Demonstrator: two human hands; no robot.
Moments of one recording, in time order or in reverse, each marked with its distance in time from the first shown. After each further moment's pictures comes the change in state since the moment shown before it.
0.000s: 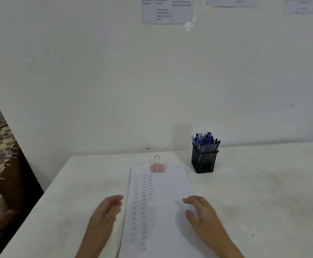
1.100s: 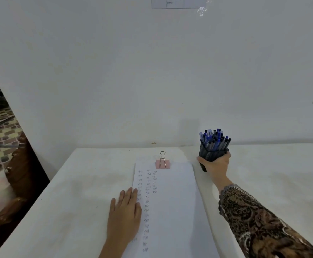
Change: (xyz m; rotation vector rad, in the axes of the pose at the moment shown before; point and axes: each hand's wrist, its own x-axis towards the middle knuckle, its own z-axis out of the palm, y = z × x) left_hand 0.031 -0.047 0.041 1.131 -0.002 0.133; right_hand 0.161 0.041 -0.018 0.348 0.518 0.429
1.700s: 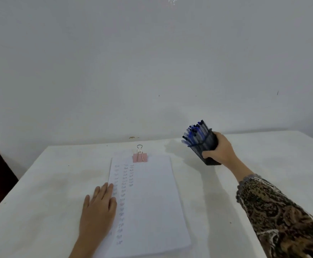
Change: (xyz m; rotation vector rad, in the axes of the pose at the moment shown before) left_hand -0.002 0.002 -0.003 0.025 -0.036 0.013; right_hand 0.033 -0.022 -0.106 -0.387 -0.291 -0.257
